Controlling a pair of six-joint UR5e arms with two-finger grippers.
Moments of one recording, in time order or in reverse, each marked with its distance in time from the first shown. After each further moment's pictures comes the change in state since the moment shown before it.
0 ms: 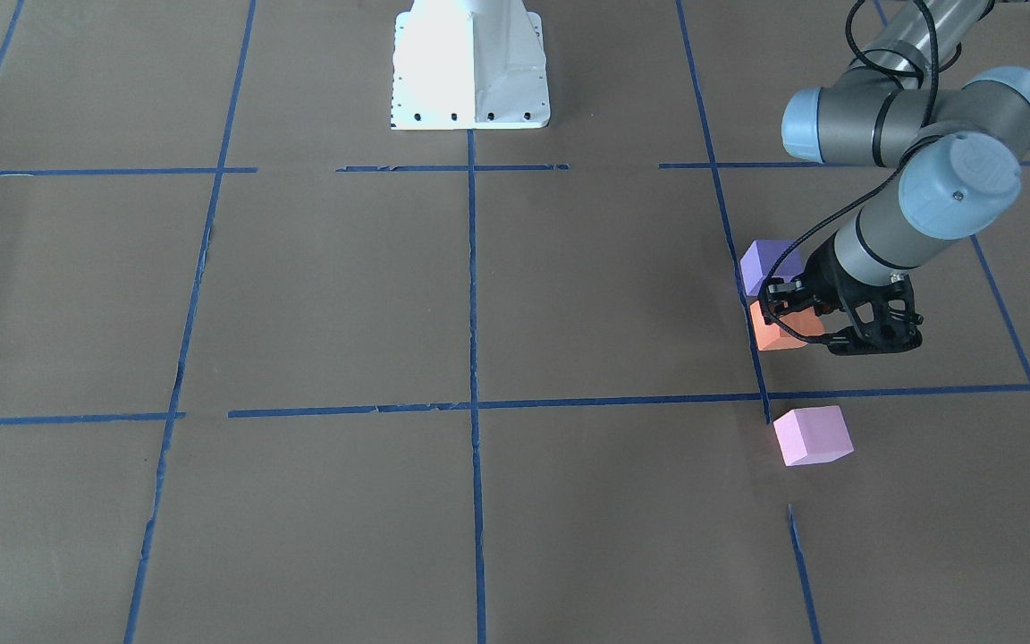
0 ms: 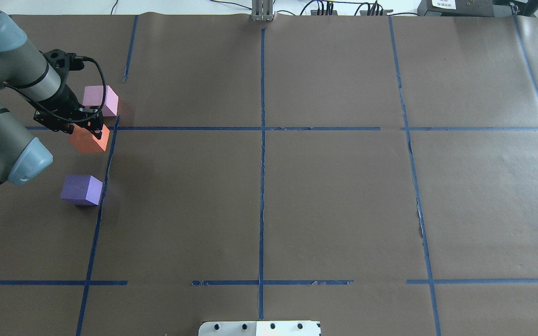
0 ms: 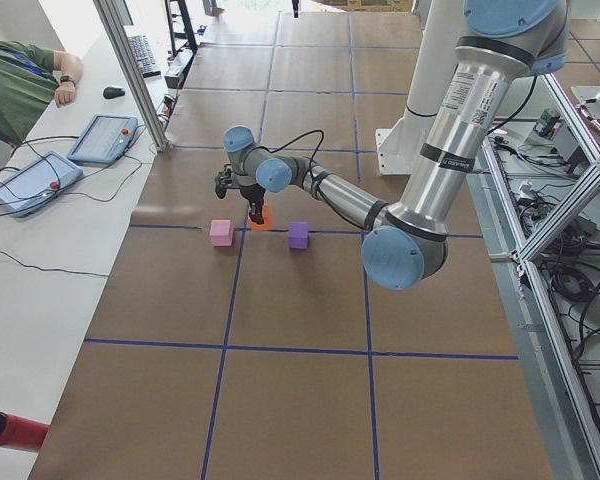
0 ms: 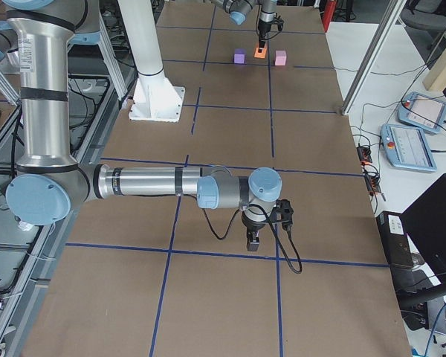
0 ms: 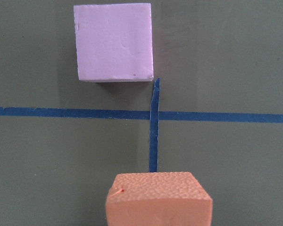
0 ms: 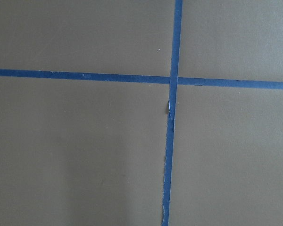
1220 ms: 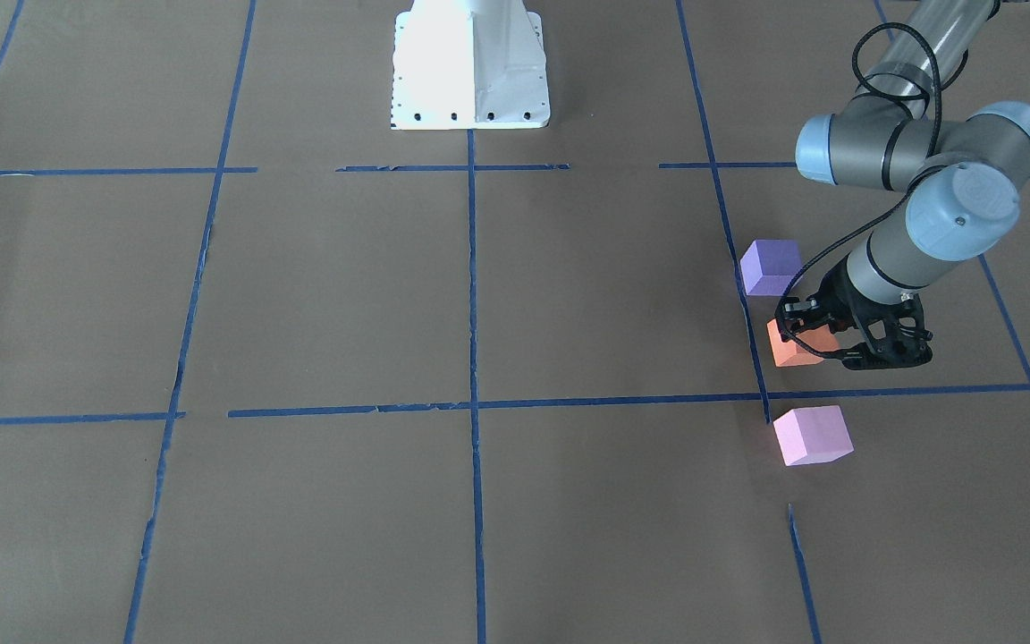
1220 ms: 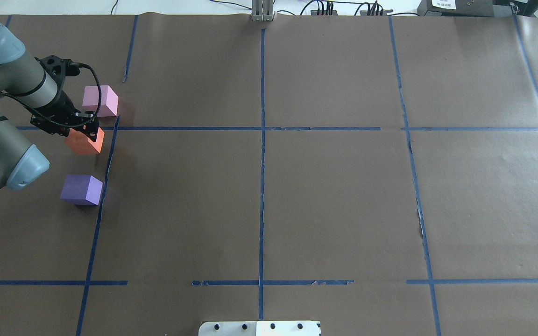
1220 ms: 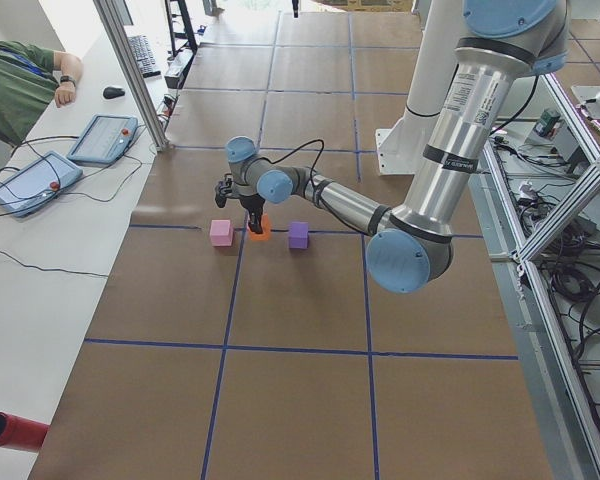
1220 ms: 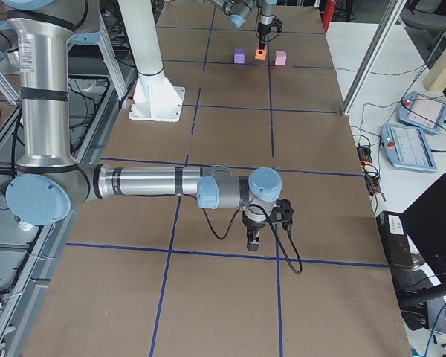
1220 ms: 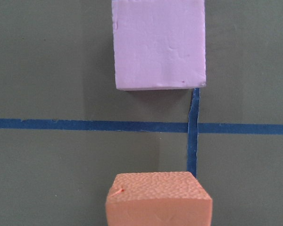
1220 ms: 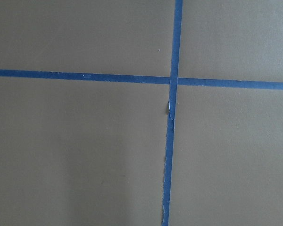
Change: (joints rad) left arm 0.008 0.022 0.034 -0.060 0.040 -0.005; right arm 0.000 0.000 0.000 0.000 -0.001 0.000
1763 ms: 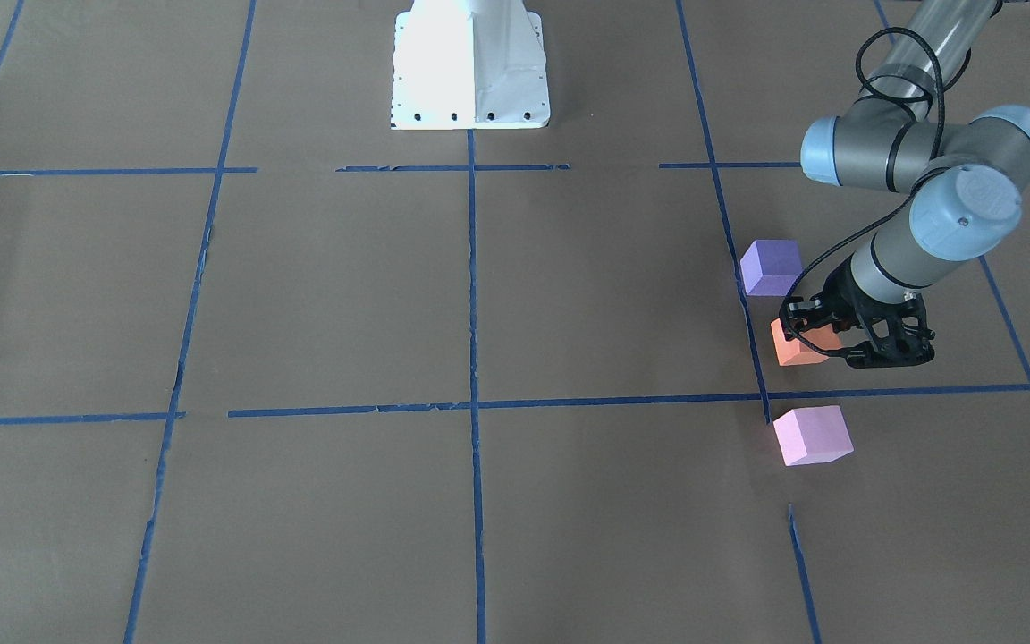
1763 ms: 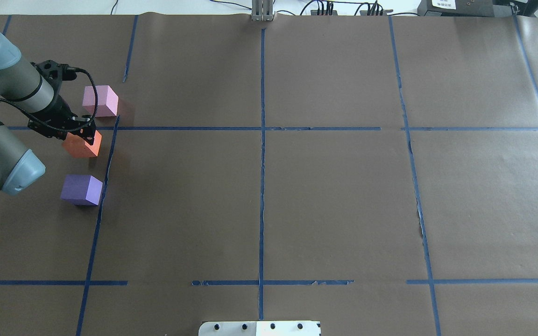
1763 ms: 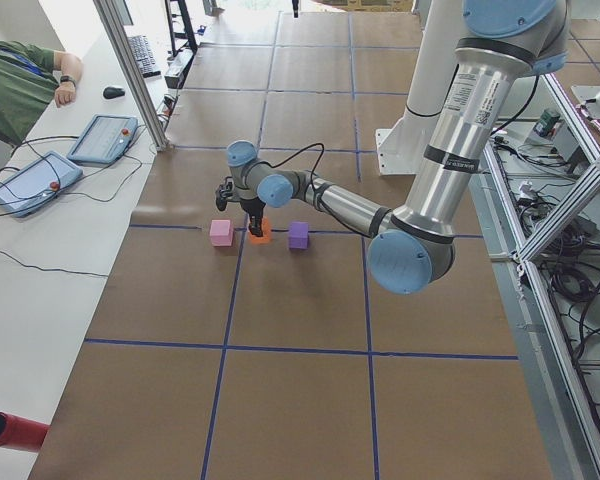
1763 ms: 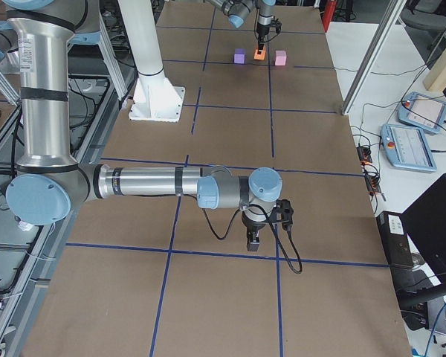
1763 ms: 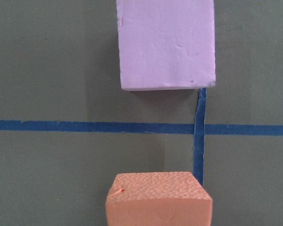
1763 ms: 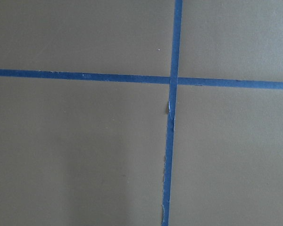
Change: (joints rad) left arm 0.003 0.024 0.003 -0.036 -0.001 -0.002; right arm 0.000 0.000 0.000 0.000 0.001 0.000
